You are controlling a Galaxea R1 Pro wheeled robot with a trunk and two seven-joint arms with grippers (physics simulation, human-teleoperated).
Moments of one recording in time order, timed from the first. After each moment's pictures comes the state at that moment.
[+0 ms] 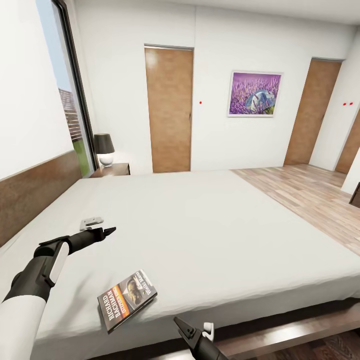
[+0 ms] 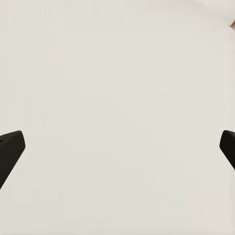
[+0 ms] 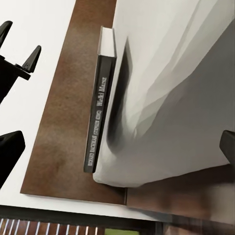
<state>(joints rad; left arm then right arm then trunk) -0.70 0.22 0.21 -0.96 0.17 0.59 -0.47 -0.37 0.12 0.19 -0.26 -0.86 0.16 1.04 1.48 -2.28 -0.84</state>
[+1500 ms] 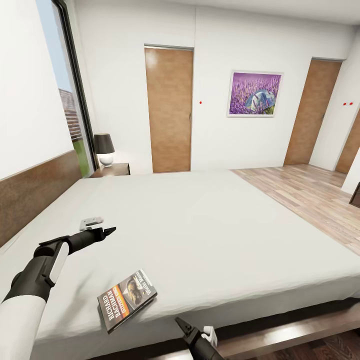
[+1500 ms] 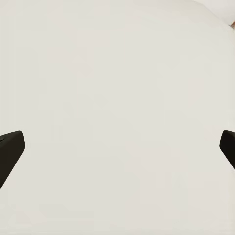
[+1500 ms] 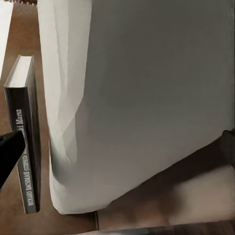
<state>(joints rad) -0.70 0.22 0.21 -0.96 0.17 0.59 -0.47 -0.37 0.15 0.19 -0.26 -0.98 0.16 0.73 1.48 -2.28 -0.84</state>
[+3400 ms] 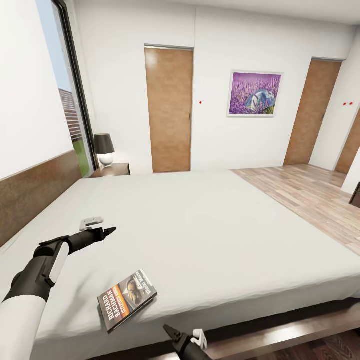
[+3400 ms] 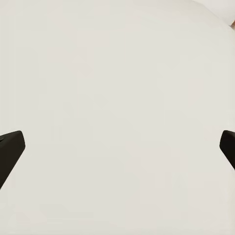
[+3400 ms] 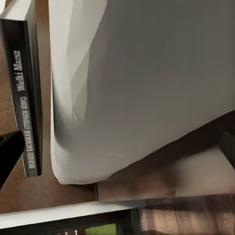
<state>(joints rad) -0.70 0.22 0.21 -0.96 0.17 0.59 -0.47 -0.37 0.17 0.31 -0.26 -0.99 0.17 0.74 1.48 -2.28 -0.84</state>
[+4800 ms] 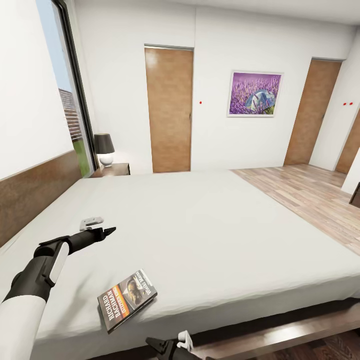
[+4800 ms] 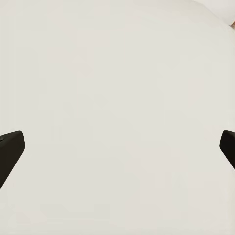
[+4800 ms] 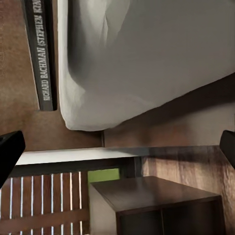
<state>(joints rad) -0.70 0.22 0.21 -0.96 0.17 0.59 -0.47 -0.37 0.17 0.50 -0.35 -1.00 0.32 0.72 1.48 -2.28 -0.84</state>
